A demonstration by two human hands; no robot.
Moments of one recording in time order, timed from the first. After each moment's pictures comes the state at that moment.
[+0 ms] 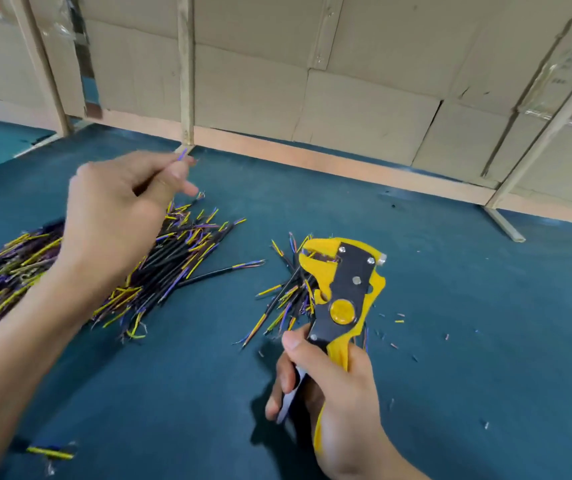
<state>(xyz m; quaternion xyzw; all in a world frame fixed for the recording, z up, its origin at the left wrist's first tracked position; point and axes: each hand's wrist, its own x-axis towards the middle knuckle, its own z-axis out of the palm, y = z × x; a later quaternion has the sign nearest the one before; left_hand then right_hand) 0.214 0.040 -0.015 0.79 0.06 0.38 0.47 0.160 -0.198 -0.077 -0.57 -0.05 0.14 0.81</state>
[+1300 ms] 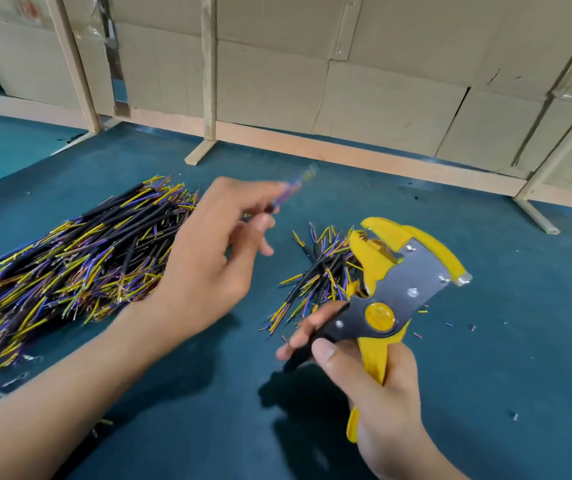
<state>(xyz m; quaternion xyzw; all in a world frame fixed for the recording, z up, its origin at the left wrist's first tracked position) 0.191 -0.017 -0.039 0.77 -0.24 0.42 0.41 0.153 -0.211 -0.087 -0.54 -0.24 0.05 0.80</state>
